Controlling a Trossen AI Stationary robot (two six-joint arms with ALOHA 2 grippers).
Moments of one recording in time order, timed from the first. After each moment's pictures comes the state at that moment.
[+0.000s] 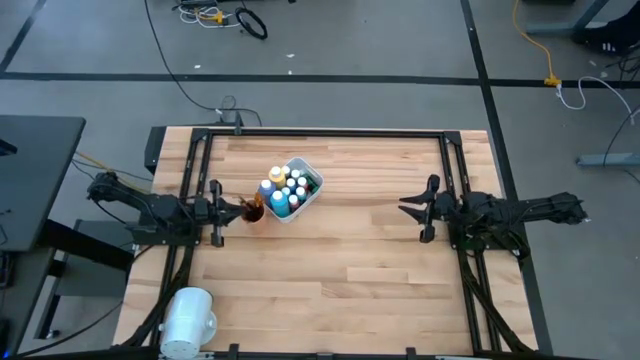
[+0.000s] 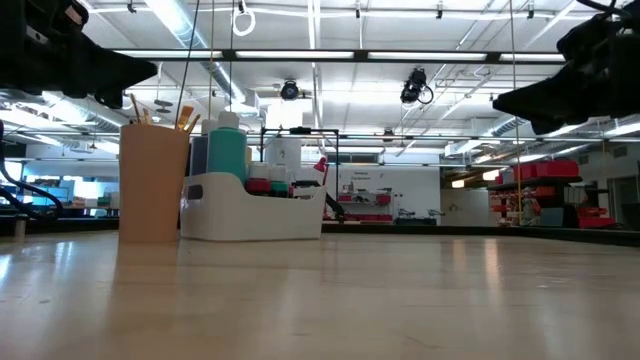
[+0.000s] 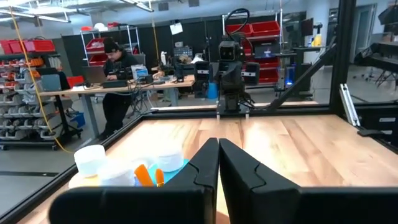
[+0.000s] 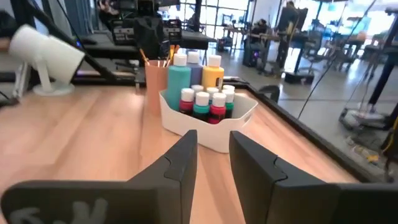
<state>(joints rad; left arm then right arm) -0.39 0.01 0.01 0.10 -0.56 0.10 0.10 0.11 0.02 0.08 0.31 -0.08</state>
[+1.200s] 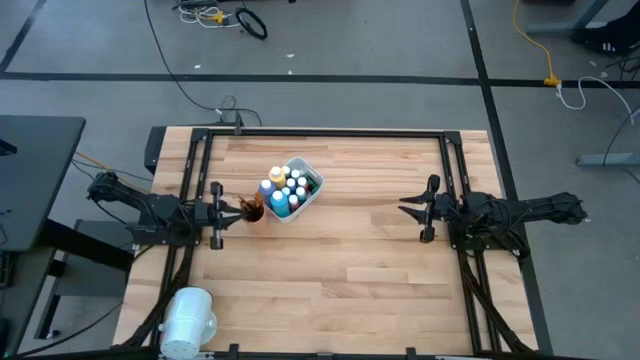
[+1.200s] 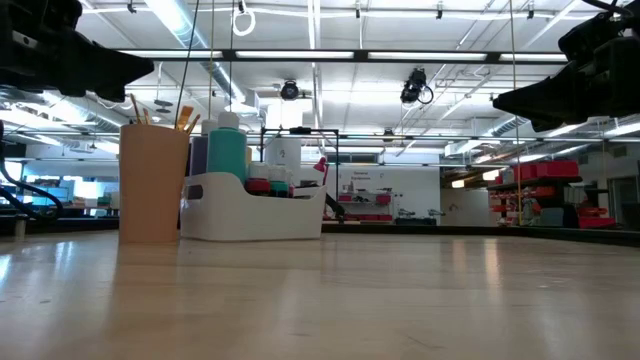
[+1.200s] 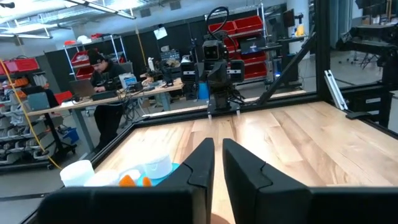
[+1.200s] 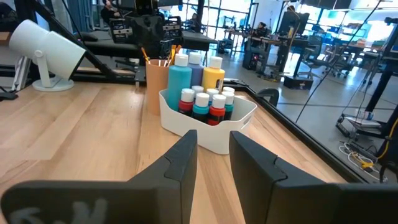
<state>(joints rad) -0.39 0.01 0.01 0.09 -0.50 0.20 0.10 0.11 0.02 0.08 0.30 -0.12</state>
